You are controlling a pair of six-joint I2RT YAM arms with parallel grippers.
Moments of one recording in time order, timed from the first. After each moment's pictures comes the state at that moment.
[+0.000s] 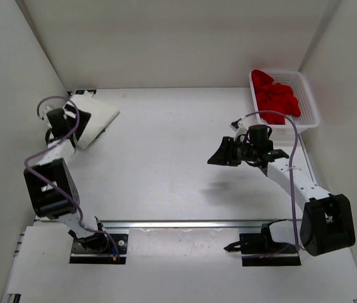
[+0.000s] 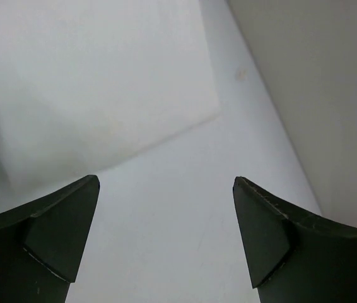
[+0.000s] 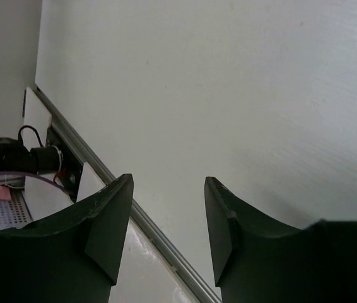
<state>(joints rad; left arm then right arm) 0.32 1.67 1.09 0.11 0.14 -0.80 0.22 1.26 0.79 -0.22 -0.72 0.40</state>
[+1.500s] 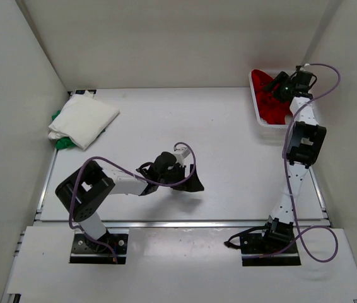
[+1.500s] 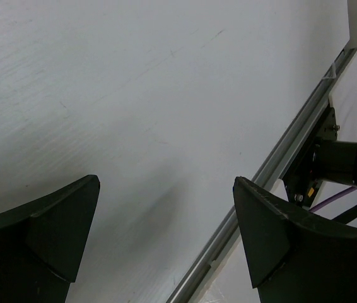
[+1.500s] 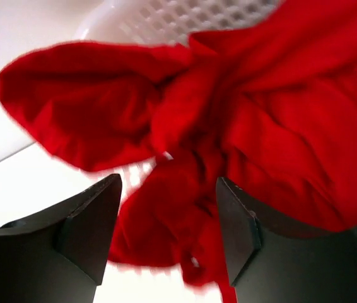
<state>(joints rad) -0.85 1.66 0.68 0.38 0.33 -0.69 -0.29 2.46 2.16 -0.21 -0.43 0.47</state>
